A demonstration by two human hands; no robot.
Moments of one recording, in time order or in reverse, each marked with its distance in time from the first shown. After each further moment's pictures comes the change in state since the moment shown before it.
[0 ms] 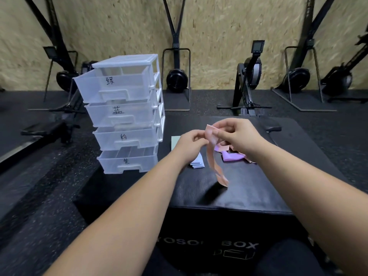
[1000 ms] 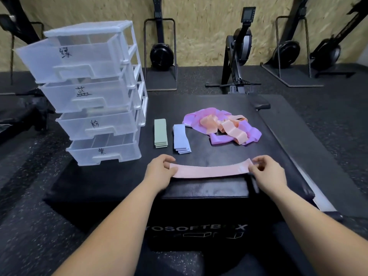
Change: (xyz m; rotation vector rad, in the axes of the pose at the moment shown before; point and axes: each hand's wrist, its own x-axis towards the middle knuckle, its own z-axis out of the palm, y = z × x) left_hand -0.017 -0.158 -0.006 0.398 0.125 -0.266; right_hand -0.080 0.214 -0.042 -0.439 0.439 0.393
